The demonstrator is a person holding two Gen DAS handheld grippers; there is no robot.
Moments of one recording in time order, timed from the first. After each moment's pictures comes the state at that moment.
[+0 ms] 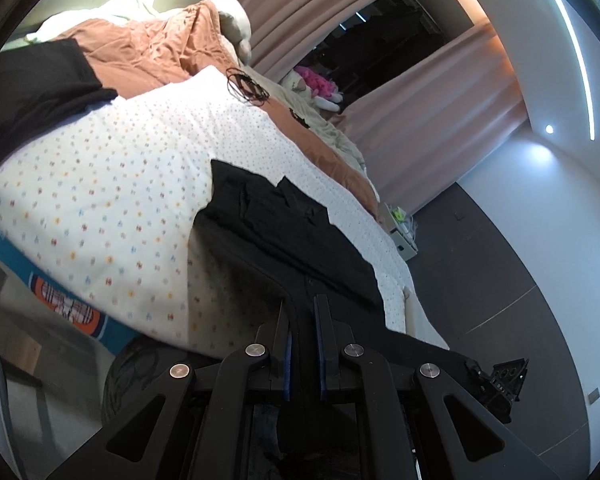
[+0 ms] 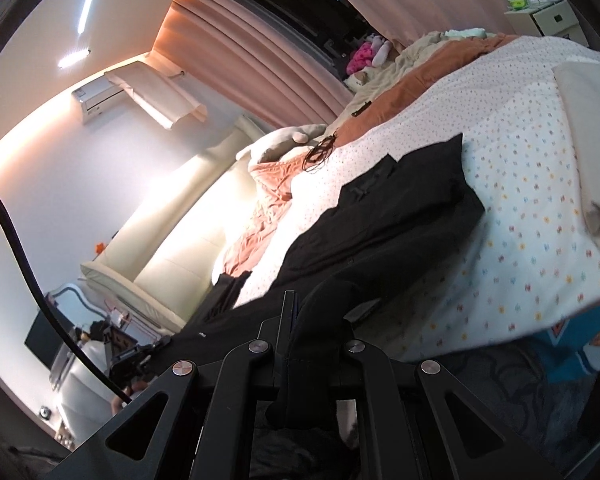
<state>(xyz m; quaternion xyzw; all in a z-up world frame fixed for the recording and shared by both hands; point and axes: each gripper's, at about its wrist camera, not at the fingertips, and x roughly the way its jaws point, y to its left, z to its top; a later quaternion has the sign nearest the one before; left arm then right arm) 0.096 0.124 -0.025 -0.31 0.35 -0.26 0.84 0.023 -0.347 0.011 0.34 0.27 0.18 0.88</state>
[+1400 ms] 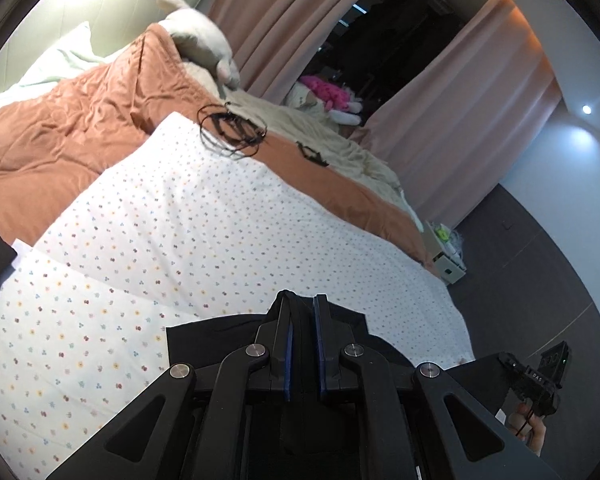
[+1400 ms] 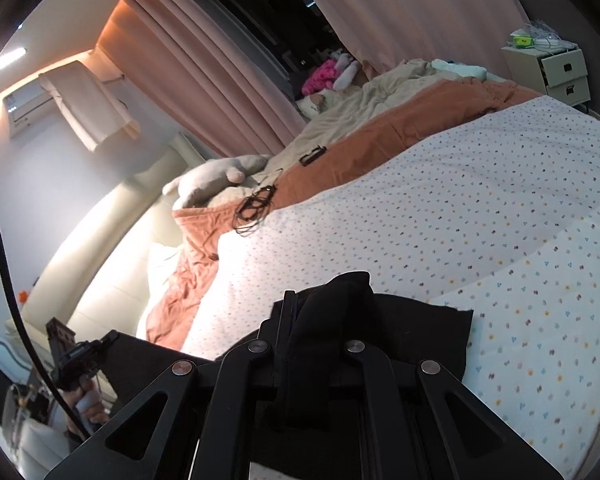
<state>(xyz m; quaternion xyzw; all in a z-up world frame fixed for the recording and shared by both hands) 0.435 0.033 0.023 -0.24 0.36 -0.21 0.88 0.349 -0.412 0.068 0.29 0.31 0.07 0.90</state>
